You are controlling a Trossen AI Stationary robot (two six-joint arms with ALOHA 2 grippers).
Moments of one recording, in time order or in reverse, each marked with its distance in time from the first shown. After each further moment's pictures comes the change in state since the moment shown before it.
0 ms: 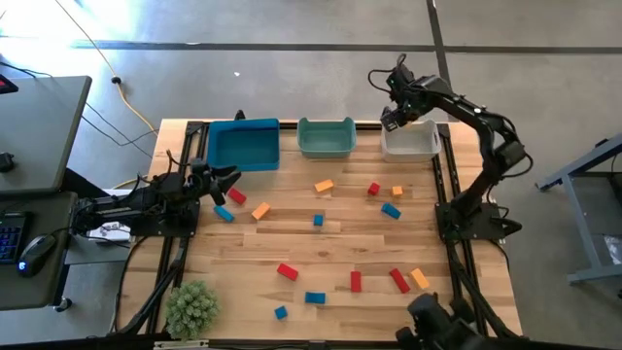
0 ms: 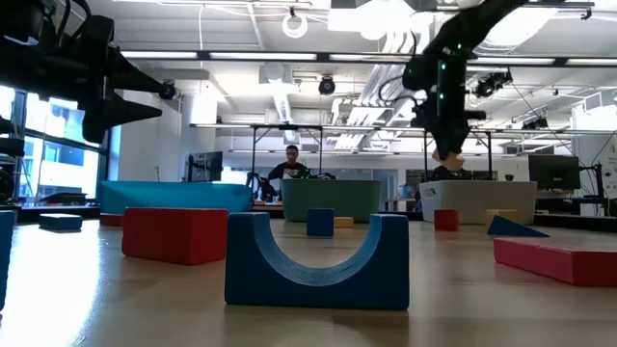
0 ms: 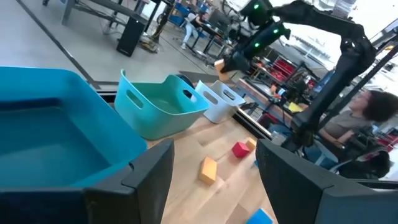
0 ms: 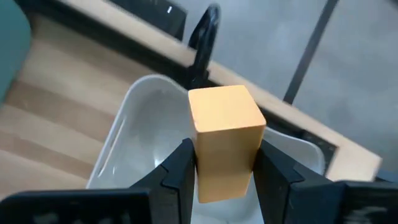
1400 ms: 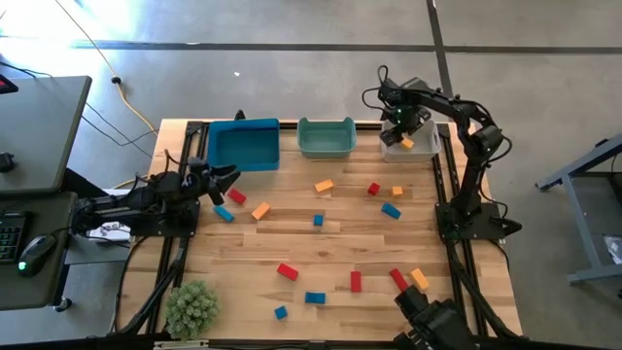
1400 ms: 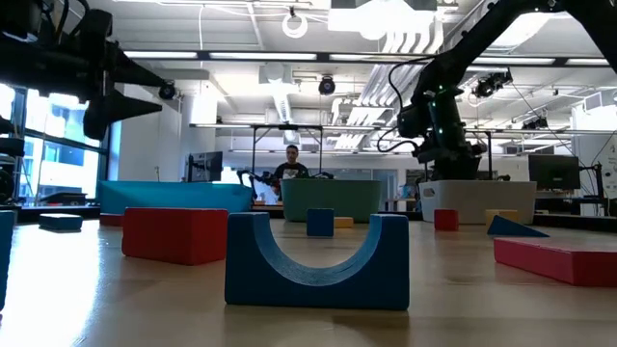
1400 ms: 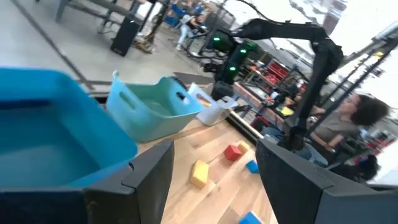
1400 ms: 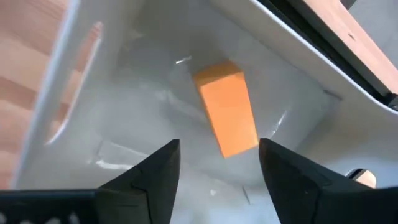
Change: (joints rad) left arm 0.000 0.005 0.026 0.013 0.029 0.004; right arm -0.025 0.226 0.044 -0.183 -0.083 -0.064
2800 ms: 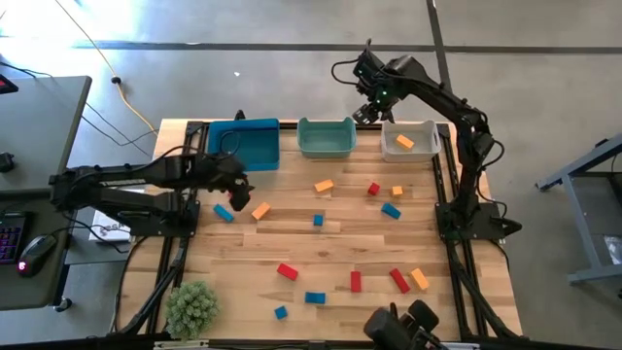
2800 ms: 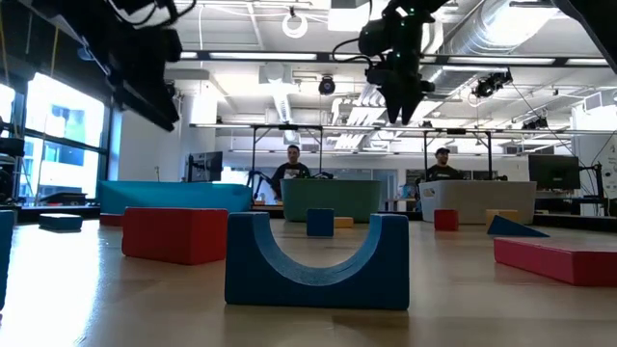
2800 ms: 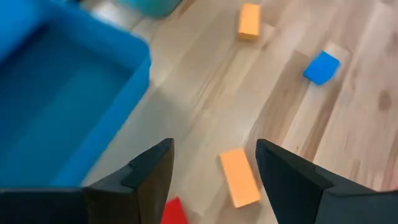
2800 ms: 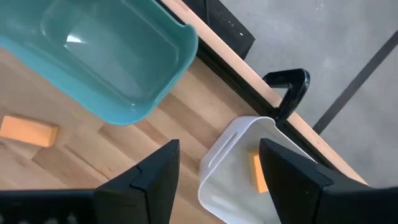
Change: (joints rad) left arm 0.077 0.873 0.569 -0.547 0.209 0.194; right arm 0.261 0.000 0.560 -0.205 -0.009 0.067
